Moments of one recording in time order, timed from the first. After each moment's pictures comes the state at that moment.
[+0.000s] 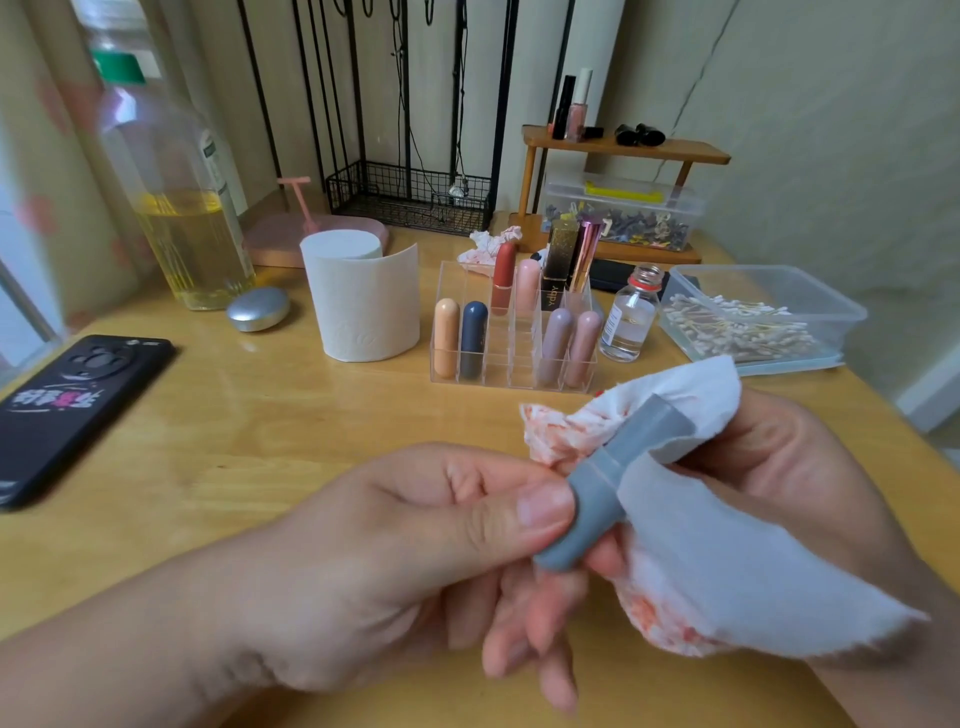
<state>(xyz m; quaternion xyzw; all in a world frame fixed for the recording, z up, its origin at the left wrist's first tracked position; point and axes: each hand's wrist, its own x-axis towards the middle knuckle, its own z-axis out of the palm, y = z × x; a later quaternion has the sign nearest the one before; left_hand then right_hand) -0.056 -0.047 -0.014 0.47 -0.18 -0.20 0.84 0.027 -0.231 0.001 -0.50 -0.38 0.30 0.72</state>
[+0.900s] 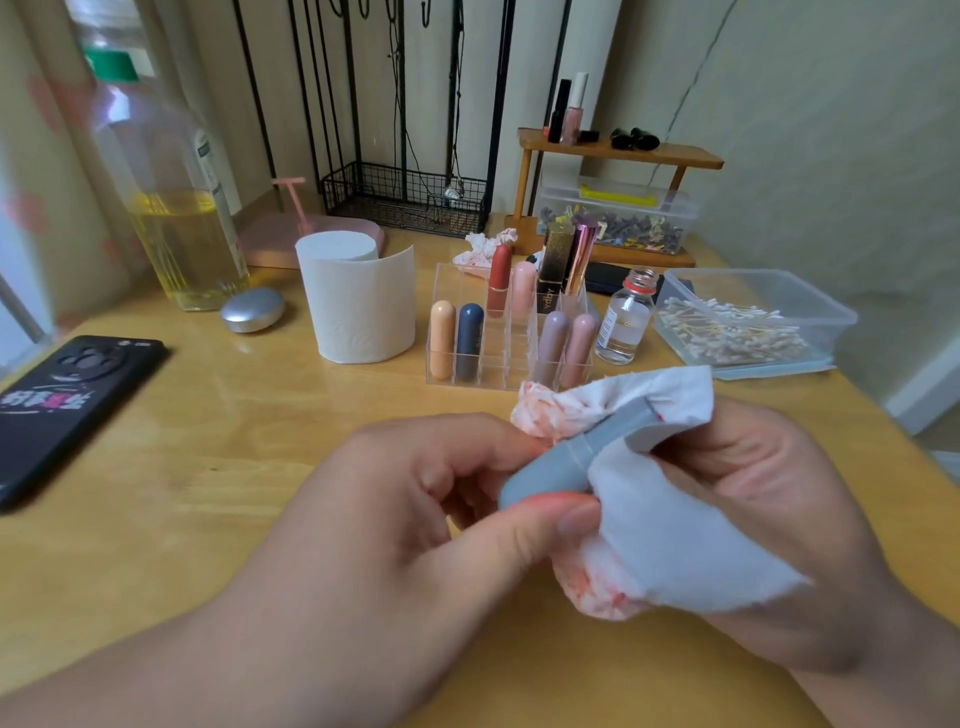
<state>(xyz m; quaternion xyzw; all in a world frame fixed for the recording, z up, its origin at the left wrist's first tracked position) -0.072 -0.054 -0.011 0.80 -0.08 0.19 0.56 0.024 -0.227 -0.007 -0.49 -0.34 0.28 0.75</state>
